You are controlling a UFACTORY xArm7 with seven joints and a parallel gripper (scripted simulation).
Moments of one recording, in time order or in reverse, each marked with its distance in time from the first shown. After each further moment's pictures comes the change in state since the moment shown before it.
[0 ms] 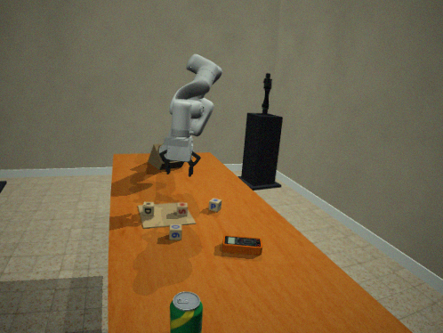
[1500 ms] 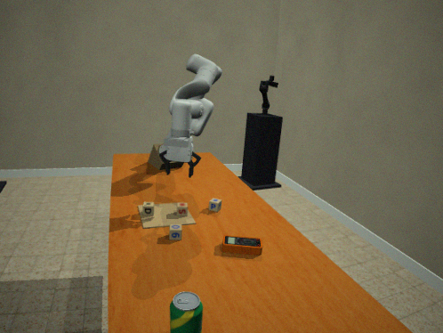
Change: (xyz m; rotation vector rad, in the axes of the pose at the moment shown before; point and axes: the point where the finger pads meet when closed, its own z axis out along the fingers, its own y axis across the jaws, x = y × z) arm 0.014 -0.004 -0.002 0.001 0.000 -0.002
